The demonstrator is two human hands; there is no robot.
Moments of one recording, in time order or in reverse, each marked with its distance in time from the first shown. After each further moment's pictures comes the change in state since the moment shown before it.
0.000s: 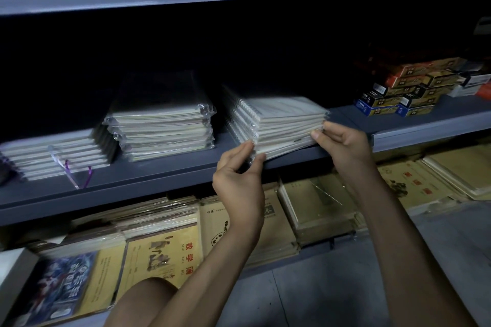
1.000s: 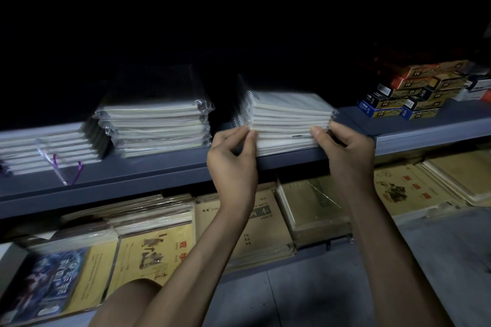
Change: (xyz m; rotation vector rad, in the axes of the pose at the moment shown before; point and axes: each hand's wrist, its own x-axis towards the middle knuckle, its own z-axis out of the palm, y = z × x) left_hand 0.031 0.011 0.006 0.143 -0.030 0.161; right_hand -0.014 -0.008 0.011 0.028 0.126 -0.074
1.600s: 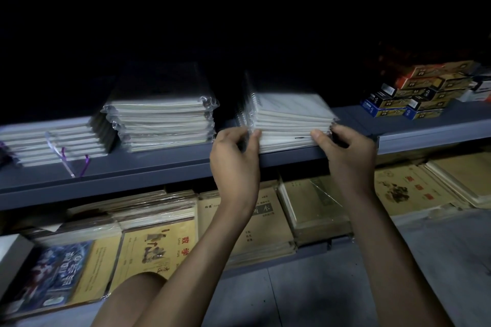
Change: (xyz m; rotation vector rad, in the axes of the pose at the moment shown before) left_hand 0.000 -0.001 -0.006 0.239 -0.040 0.050; right_hand -0.005 0.001 0.003 -0.151 0.090 -0.046
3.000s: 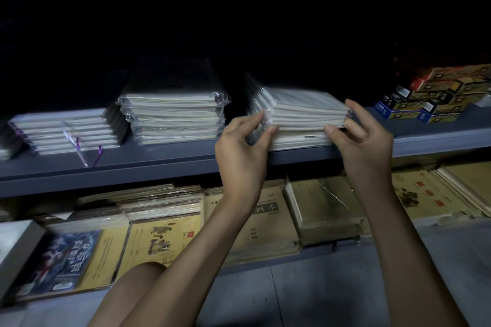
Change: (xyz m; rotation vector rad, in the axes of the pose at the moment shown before) left_hand 0.003 0.011 -0.013 -0.093 -0.039 0.109; right_hand 0.002 -0.019 -0.009 0.235 -0.146 -0.015
